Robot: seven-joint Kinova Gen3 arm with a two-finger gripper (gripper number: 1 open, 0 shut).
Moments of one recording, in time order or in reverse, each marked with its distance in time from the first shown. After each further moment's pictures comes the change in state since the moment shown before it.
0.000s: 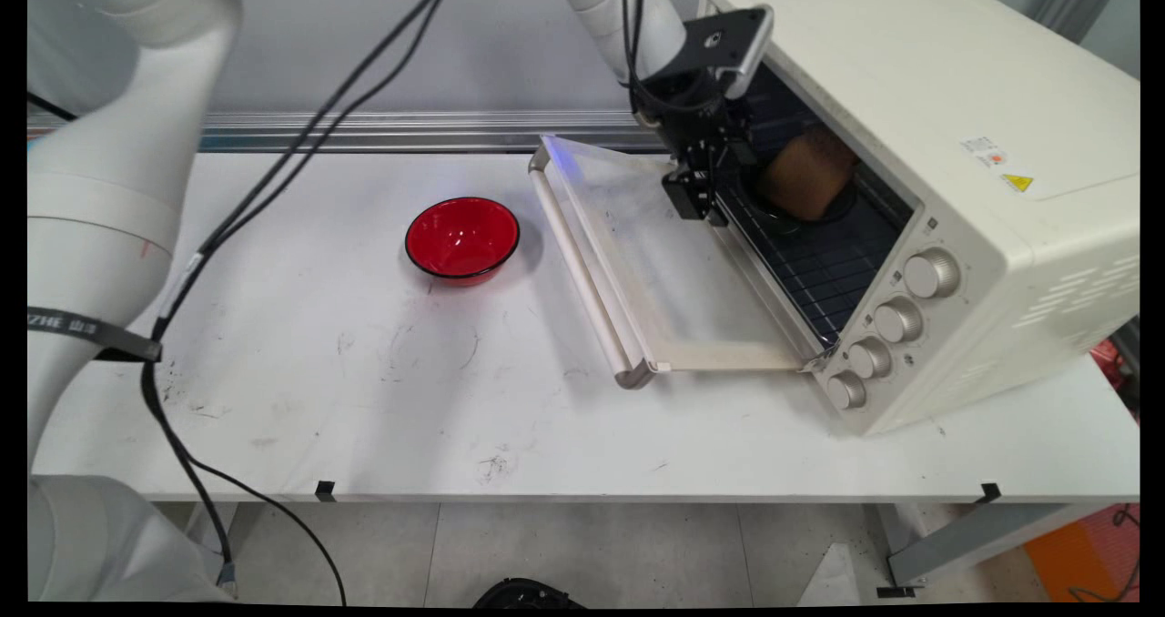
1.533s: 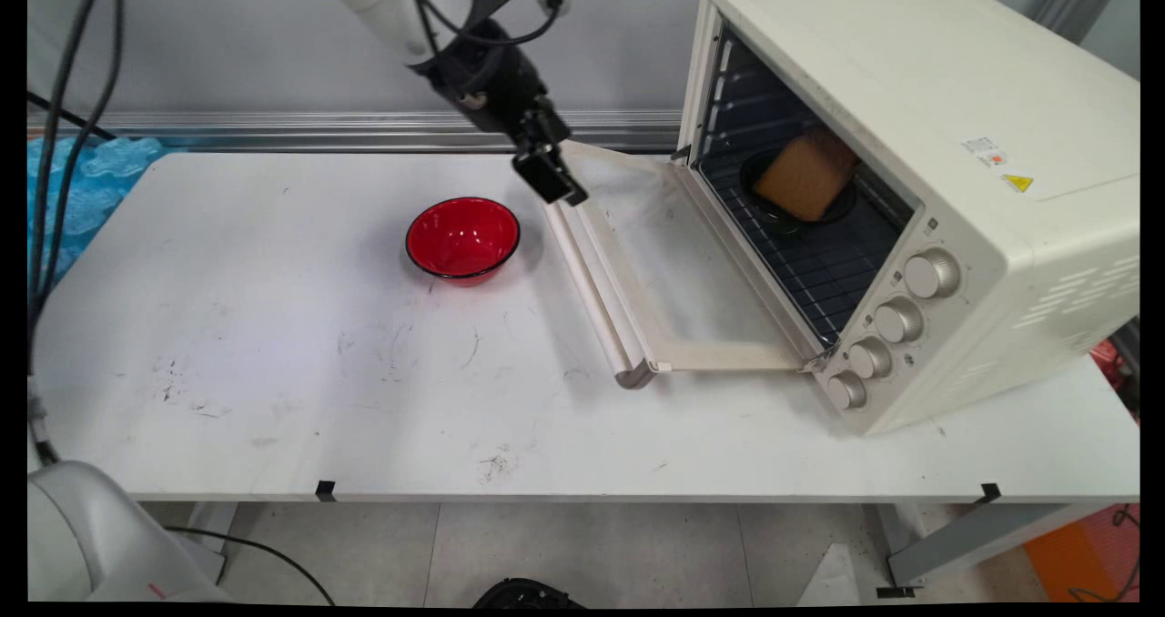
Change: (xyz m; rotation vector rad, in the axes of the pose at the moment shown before) arm -0.049 0.128 -0.151 0.193 -0.117 -0.677
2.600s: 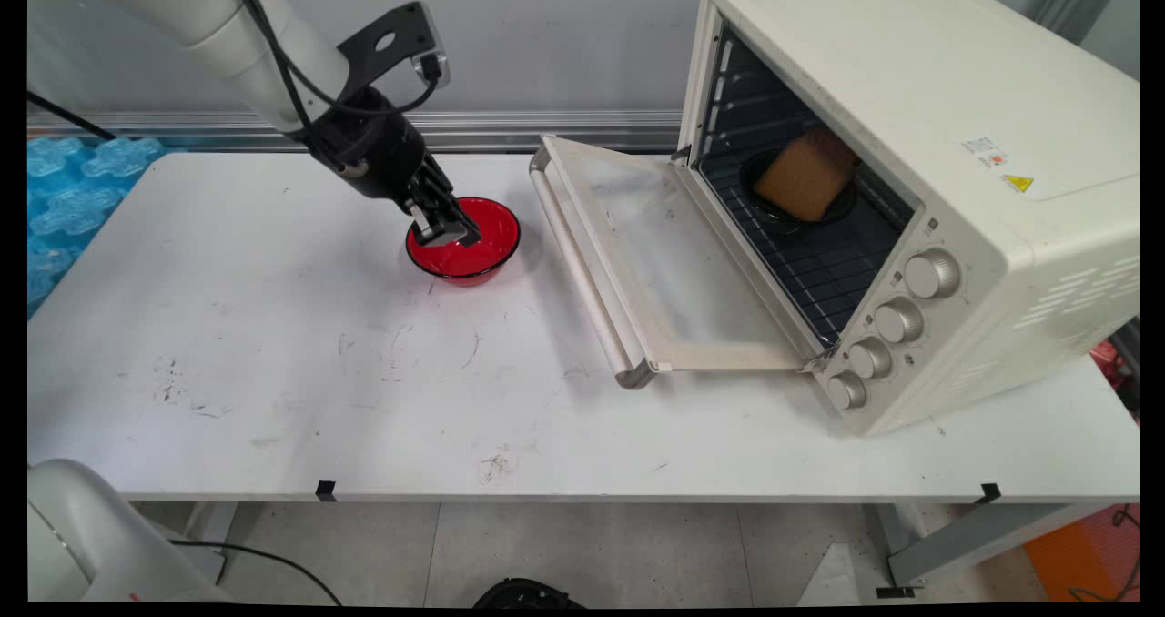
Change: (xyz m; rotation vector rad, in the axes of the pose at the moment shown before) arm -0.087 0.028 -0.028 -0.006 -0.117 -0.126
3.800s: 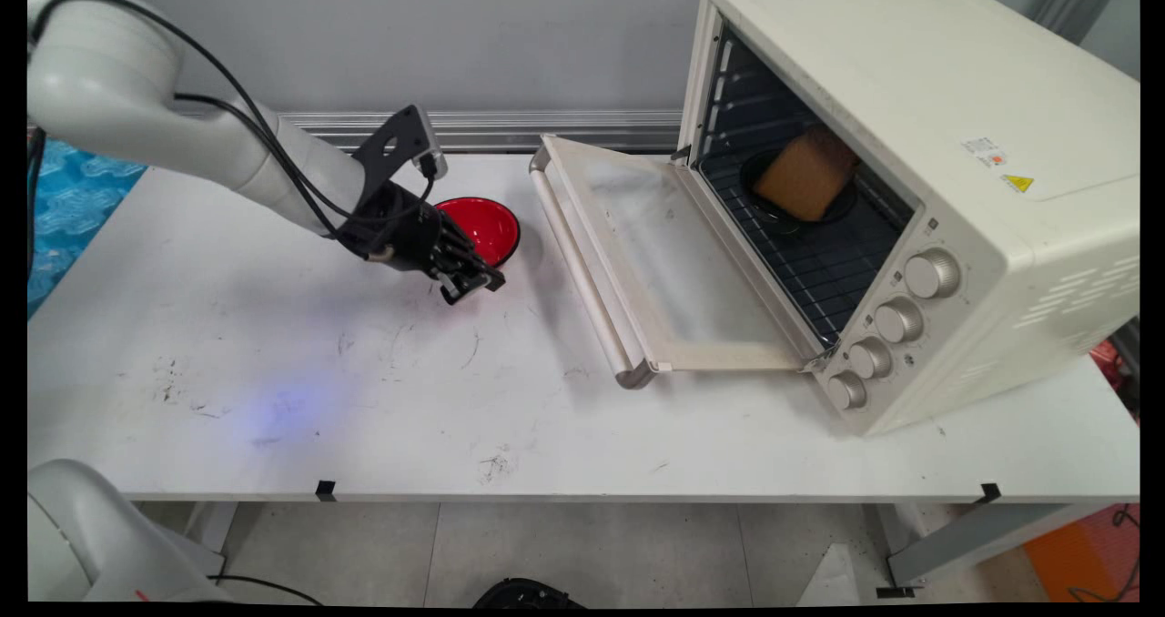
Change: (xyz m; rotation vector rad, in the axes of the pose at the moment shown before) arm -0.067 0.000 0.087 -0.014 0.177 -0.054
